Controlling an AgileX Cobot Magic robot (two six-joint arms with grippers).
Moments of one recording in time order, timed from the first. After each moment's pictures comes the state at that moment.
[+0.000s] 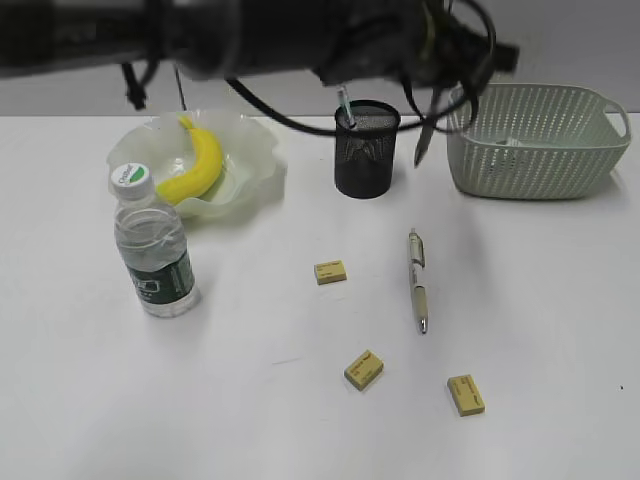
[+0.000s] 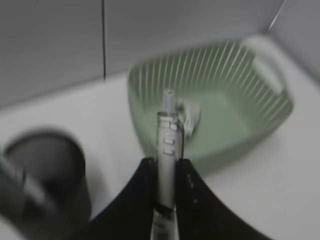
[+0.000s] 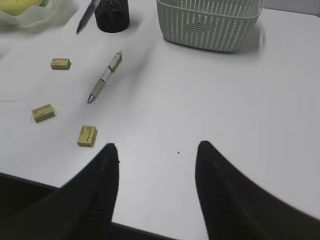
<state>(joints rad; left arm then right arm) -0.88 2.17 -1.86 0.63 0.42 -0.93 0.40 -0.01 -0.51 -0.10 1.04 0.10</state>
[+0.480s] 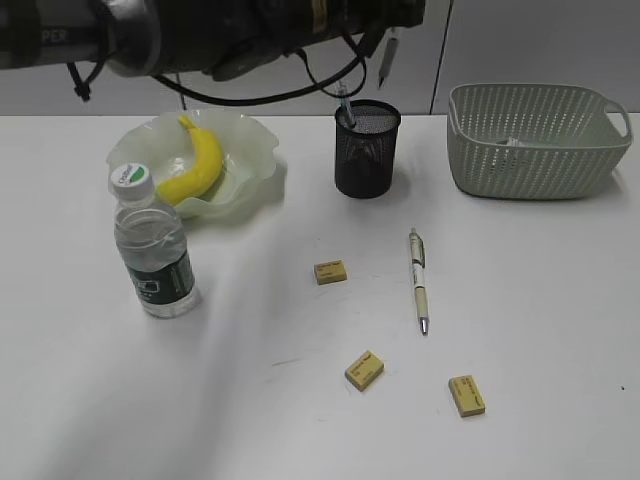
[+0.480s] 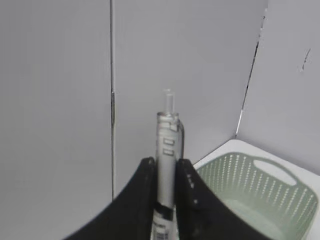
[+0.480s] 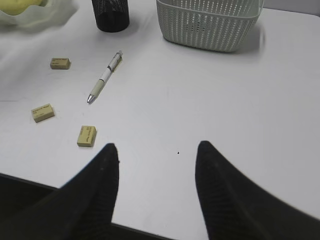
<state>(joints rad) -0.59 2.25 -1.87 0.84 -0.34 -0.88 0.40 -0.01 -0.51 -0.10 1.04 0.10</state>
